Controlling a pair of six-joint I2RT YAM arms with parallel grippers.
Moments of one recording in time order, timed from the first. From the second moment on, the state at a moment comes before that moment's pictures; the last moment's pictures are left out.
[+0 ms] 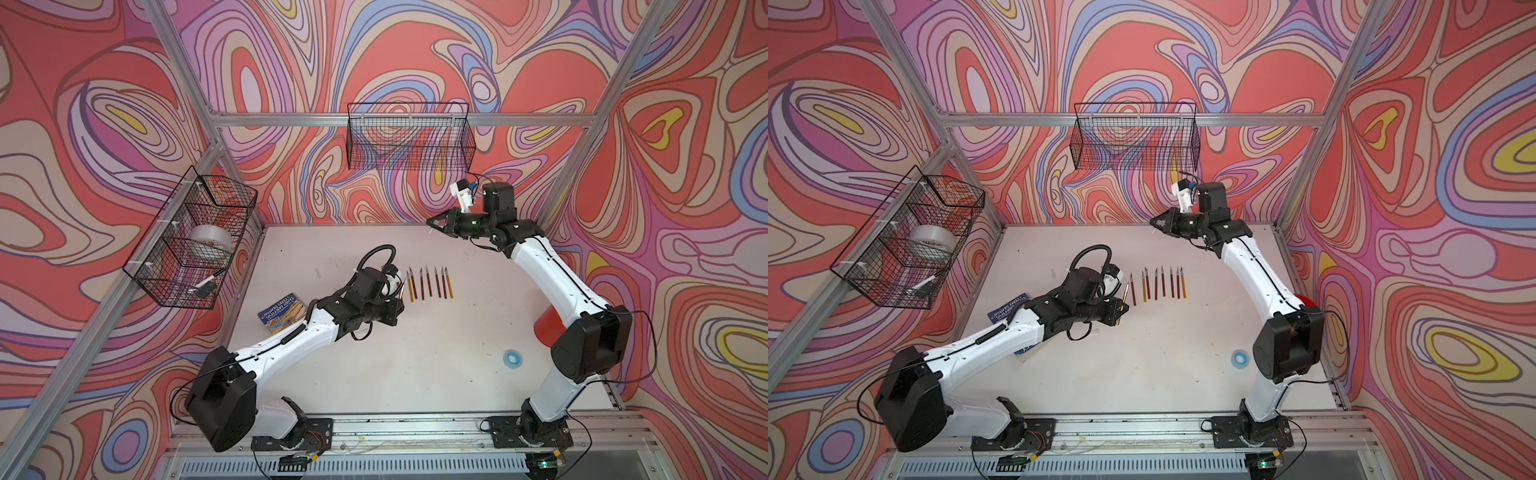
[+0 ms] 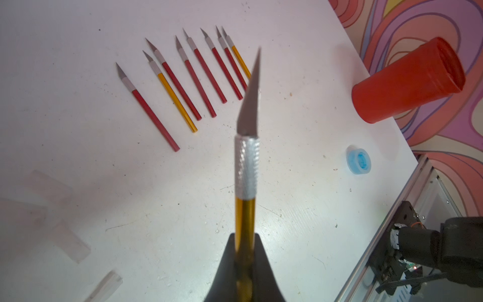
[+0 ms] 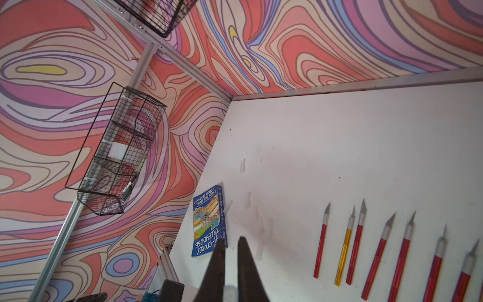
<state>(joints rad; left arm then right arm) -0.68 1.43 1.03 -0.36 0.18 -0.41 0.27 1.72 1.65 -0.46 -0.65 0.51</state>
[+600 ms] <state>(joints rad) -0.54 1.97 1.38 -0.49 0.09 -0.68 0.27 1.42 1.22 -0.49 -0.40 0.43</state>
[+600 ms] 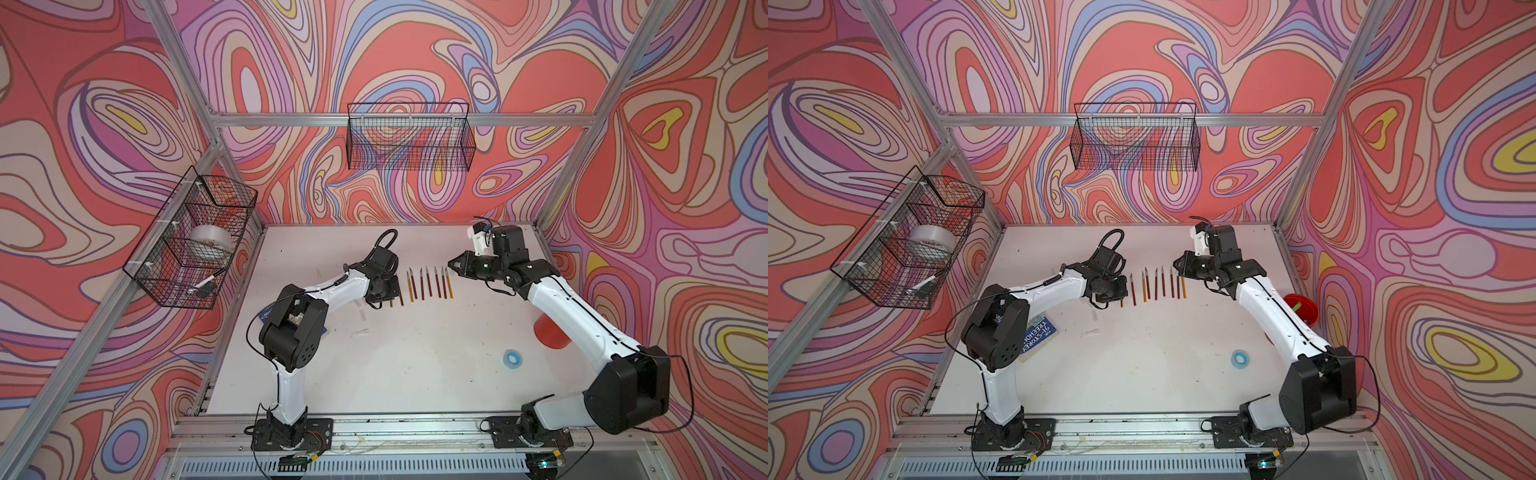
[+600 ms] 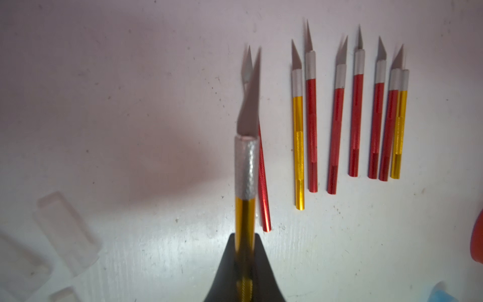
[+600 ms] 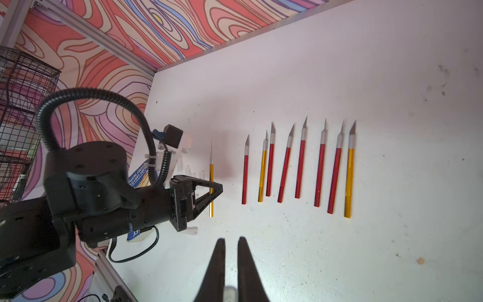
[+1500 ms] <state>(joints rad) -0.54 2.11 1.52 -0.57 0.03 -0.73 0.27 1.37 1.15 -0.49 -0.38 0.40</state>
